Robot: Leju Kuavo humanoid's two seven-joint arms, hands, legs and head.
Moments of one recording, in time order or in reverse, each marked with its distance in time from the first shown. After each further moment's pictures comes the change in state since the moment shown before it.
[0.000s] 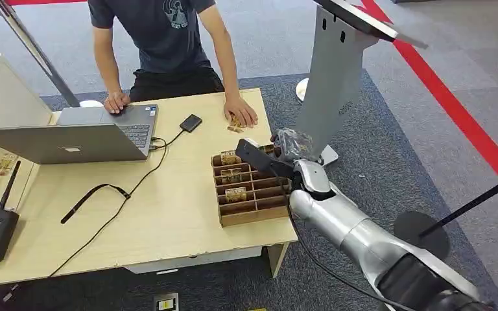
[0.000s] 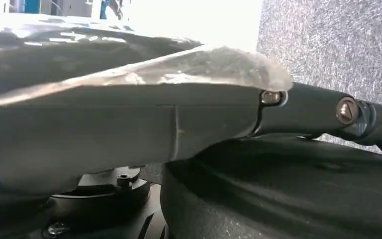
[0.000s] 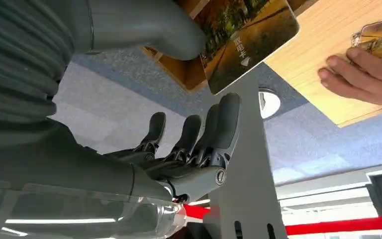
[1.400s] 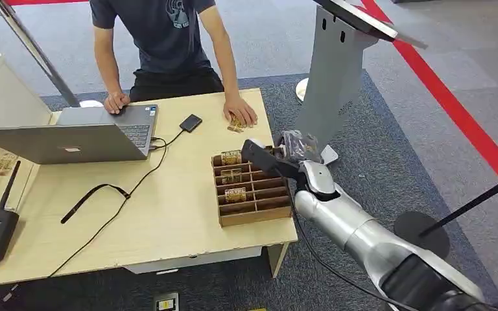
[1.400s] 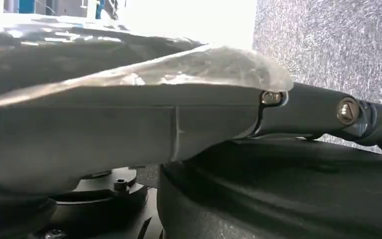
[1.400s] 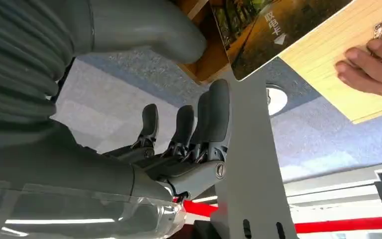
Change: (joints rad) left arm 0.002 0.011 0.000 0.000 -0.006 -0.035 -0.009; right arm 0.008 -0.023 0.000 -0.005 0.006 -0.011 0.002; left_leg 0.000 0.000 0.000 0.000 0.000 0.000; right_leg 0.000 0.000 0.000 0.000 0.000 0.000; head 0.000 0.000
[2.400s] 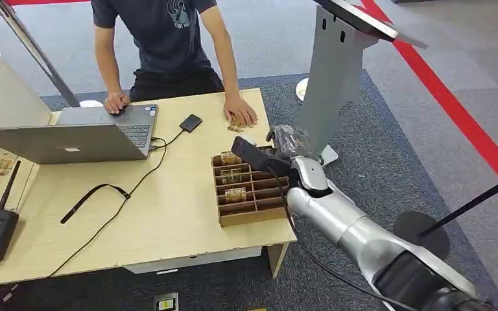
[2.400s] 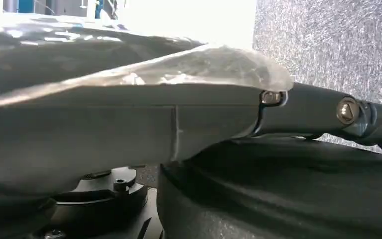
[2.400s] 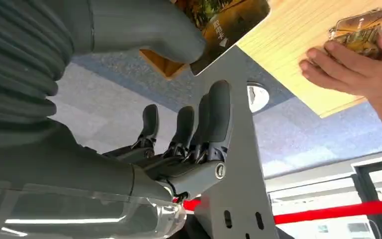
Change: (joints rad) left arm 0.001 0.001 0.000 -0.003 0.001 0.004 0.002; right arm -0.025 0.042 0.001 0.014 0.005 -0.003 -0.032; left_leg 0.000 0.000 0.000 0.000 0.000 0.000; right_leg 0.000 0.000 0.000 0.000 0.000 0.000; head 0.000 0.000
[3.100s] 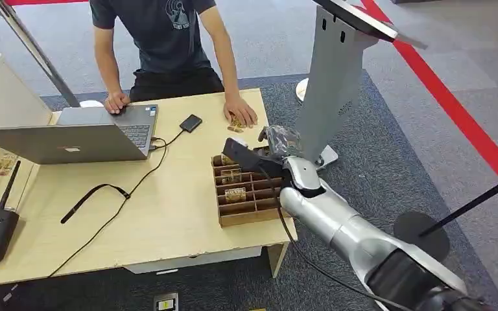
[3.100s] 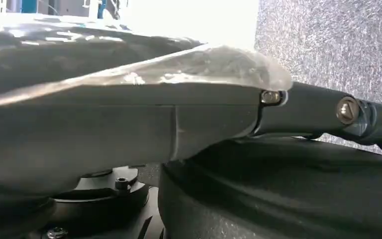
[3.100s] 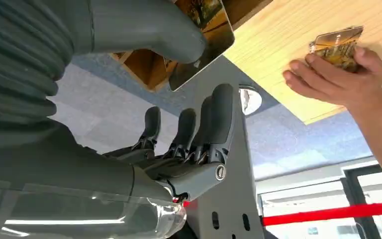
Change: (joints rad) left arm -0.002 -0.001 0.000 -0.006 -0.001 0.018 0.013; right arm -0.014 0.042 0.006 0.039 0.010 0.012 -0.009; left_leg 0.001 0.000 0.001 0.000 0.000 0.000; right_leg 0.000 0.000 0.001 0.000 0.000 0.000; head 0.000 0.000
